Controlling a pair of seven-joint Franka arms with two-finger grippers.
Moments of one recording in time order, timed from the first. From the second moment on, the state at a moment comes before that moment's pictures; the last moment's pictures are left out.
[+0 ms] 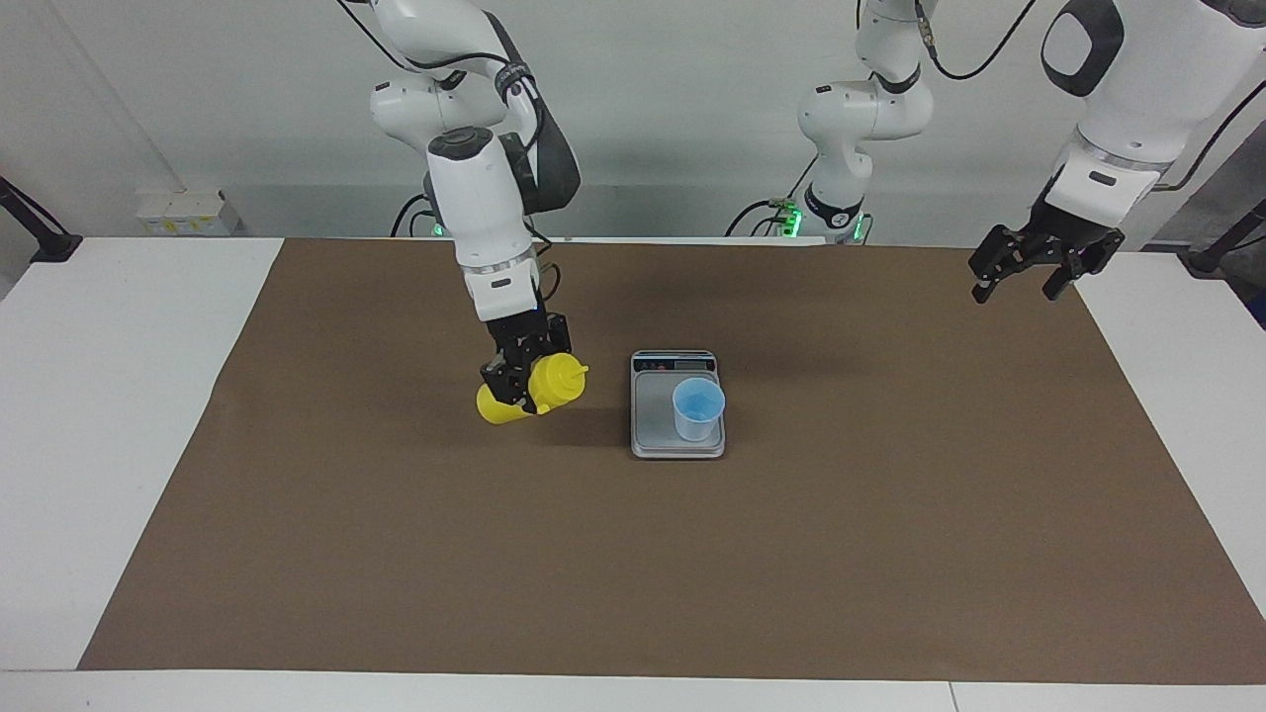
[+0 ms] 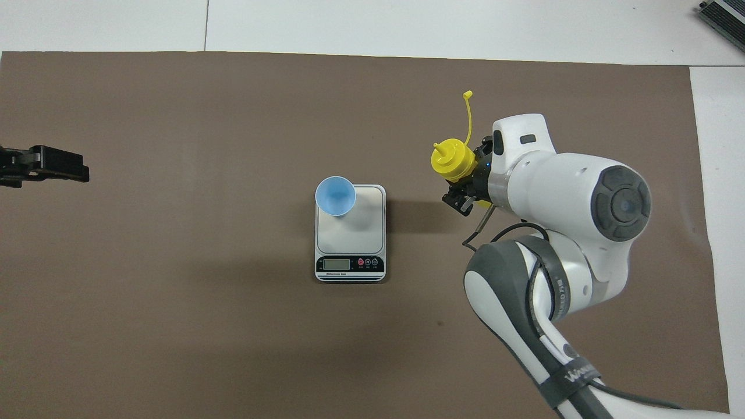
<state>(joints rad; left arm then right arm) 0.00 -0.03 -0.04 -1.64 -0.03 1.69 -0.05 0.26 0.11 0.11 -1.98 -0.08 2.51 -0.70</state>
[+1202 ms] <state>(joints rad) 0.00 -0.03 -0.04 -1.64 -0.03 1.69 -0.05 0.46 0.24 0.11 -1.81 -0.97 2.35 -0.60</state>
